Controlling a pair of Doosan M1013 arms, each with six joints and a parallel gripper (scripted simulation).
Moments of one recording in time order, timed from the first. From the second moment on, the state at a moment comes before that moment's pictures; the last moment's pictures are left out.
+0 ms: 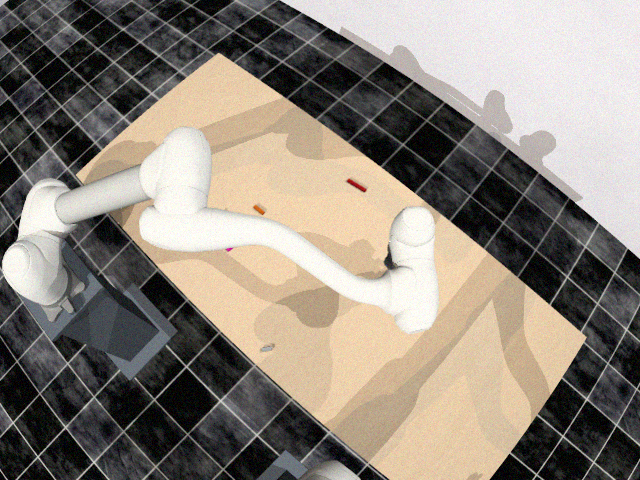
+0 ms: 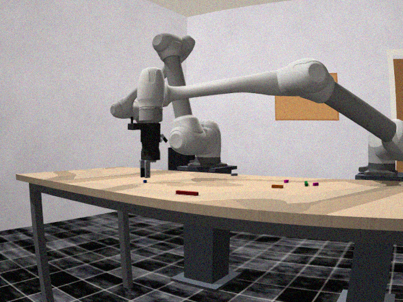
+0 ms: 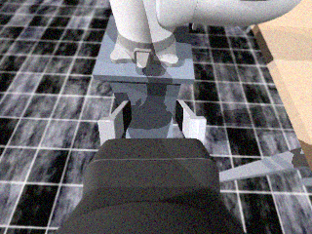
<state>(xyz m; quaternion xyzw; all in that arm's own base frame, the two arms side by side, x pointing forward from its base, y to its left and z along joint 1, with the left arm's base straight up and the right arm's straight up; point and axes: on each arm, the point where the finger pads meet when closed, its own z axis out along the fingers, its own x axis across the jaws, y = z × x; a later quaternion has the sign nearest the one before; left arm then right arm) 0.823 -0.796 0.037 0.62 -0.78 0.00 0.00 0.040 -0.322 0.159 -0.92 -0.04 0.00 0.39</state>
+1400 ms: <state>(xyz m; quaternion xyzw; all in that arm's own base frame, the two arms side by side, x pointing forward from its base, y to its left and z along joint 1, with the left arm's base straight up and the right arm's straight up) 0.823 -0.797 0.035 0.62 -0.78 0.00 0.00 0.040 -0.322 0.159 -0.92 -0.04 0.00 0.39</state>
